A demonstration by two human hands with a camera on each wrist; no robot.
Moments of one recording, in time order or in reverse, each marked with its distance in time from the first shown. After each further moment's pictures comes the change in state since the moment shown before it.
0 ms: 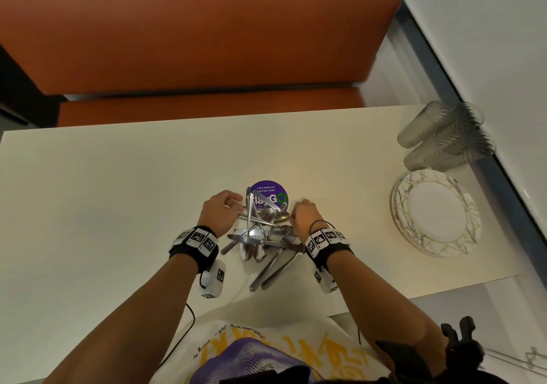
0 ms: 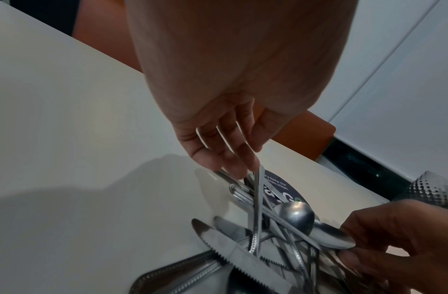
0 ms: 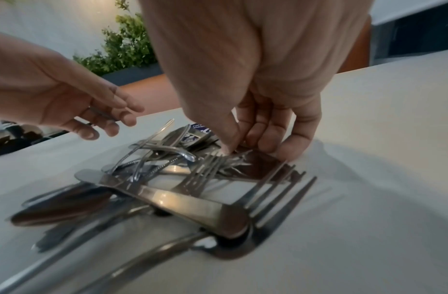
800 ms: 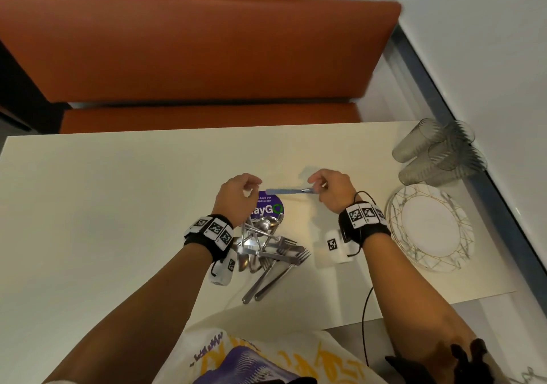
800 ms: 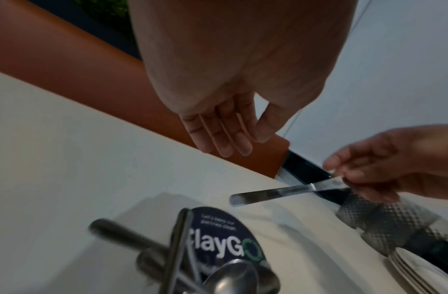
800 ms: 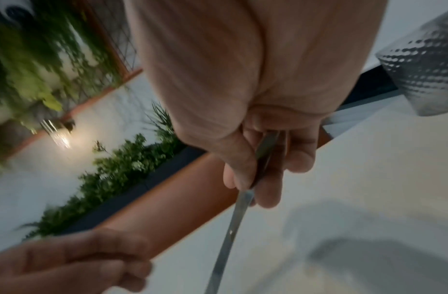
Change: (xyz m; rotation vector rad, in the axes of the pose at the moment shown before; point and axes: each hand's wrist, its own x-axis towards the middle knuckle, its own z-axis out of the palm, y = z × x) left_hand 0.013 0.061 0.015 0.075 0.082 0.329; right_hand -0.011 0.041 -0.123 0.455 0.292 -0.124
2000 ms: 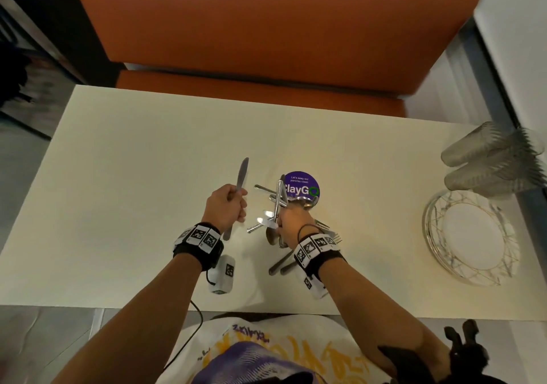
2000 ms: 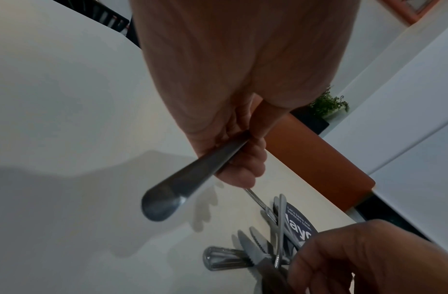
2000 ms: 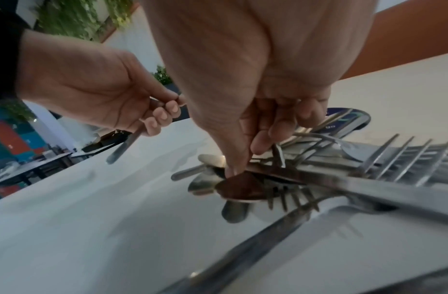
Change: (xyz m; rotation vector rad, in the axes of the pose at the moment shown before) left_hand -0.093 -0.072 -0.053 -0.384 0.134 -0.495; right_hand -0.063 -0.070 0.181 -0.722 -0.458 -0.171
